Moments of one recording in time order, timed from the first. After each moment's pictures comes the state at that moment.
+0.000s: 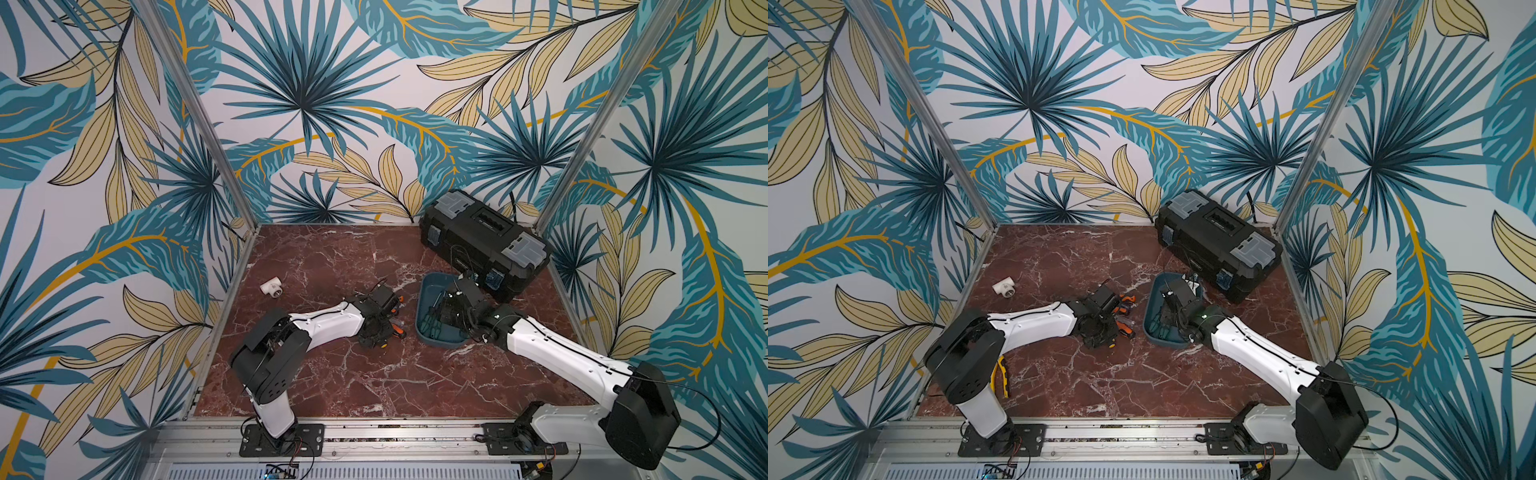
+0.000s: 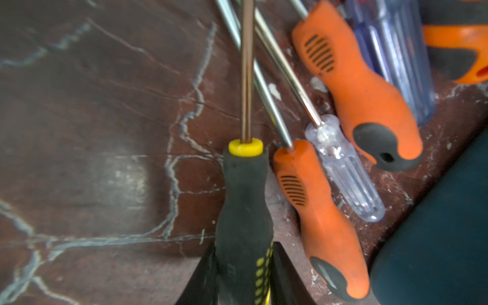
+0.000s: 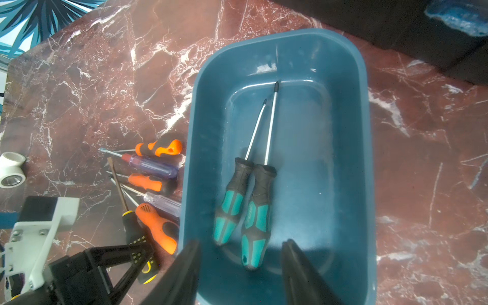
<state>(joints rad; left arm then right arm) -0.71 1.73 1.03 -0.56 -0.02 -1.21 0.64 1.30 0.90 -0.50 0.28 0.82</state>
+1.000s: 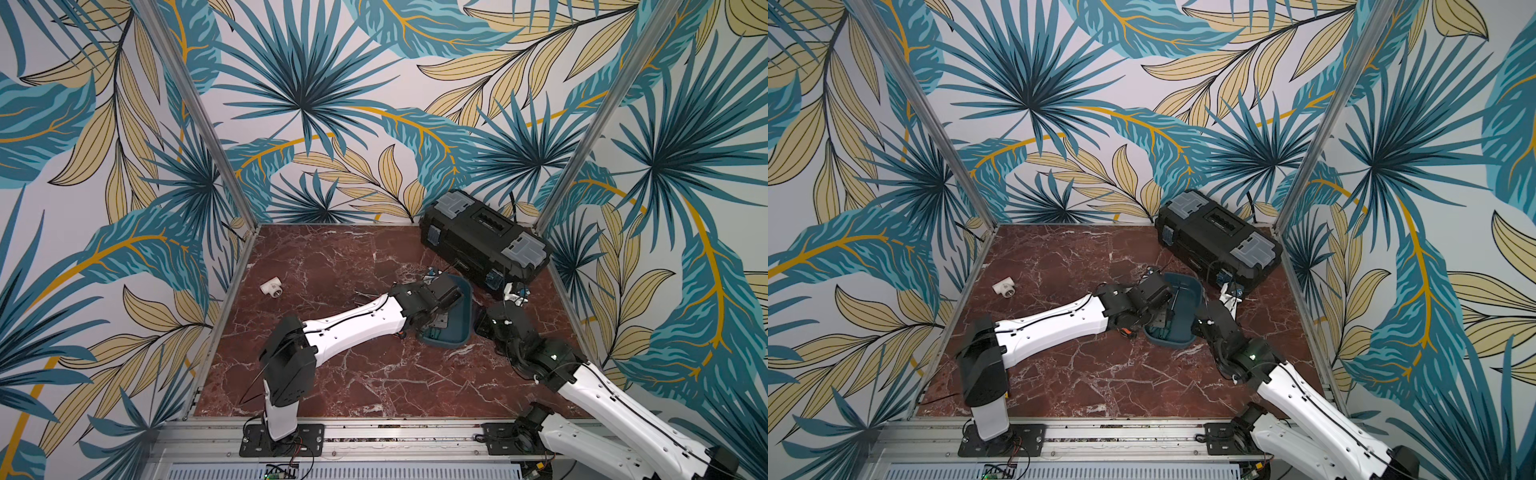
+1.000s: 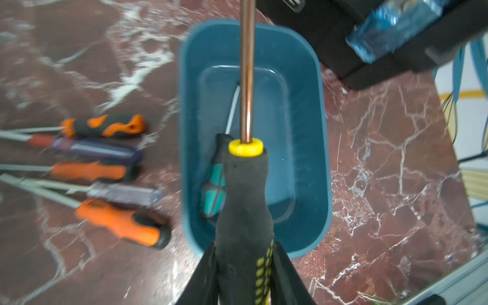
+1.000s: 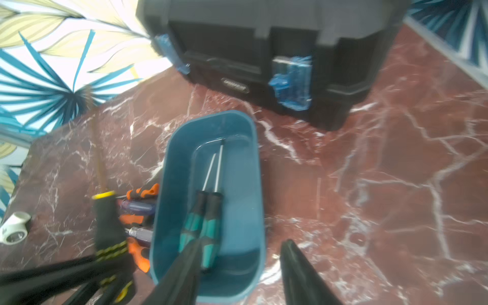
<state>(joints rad) -1.01 1.91 1.65 -0.76 -0.21 -0.73 0.64 0.77 0.72 -0.66 0.55 0.85</state>
